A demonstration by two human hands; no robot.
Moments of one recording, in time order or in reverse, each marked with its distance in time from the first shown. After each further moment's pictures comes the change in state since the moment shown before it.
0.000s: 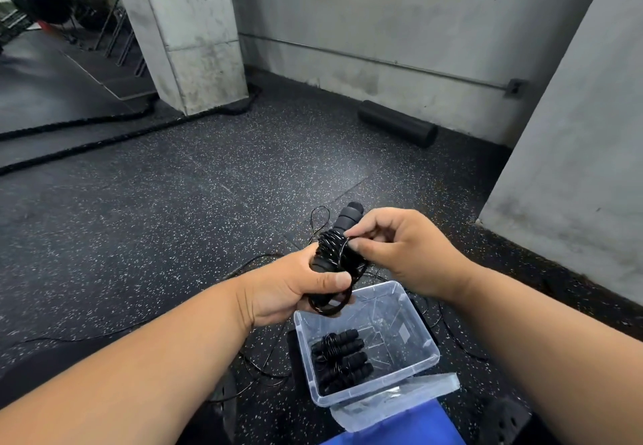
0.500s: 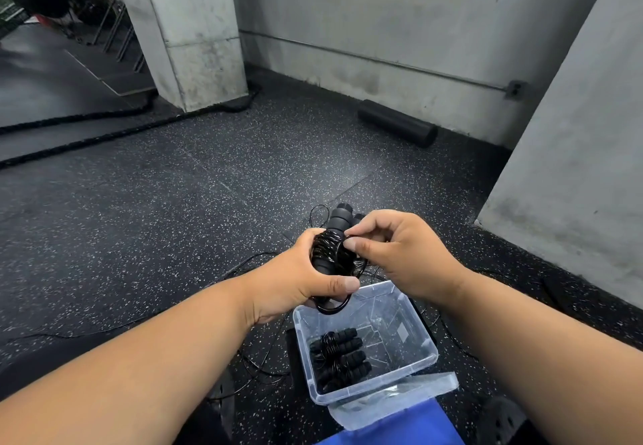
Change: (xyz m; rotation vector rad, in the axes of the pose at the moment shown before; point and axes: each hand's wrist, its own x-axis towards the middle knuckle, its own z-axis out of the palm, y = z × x) left_hand 0.001 0.002 0.002 0.199 0.217 0.074; right_hand 0.005 0.012 0.010 0.077 0.073 0.044
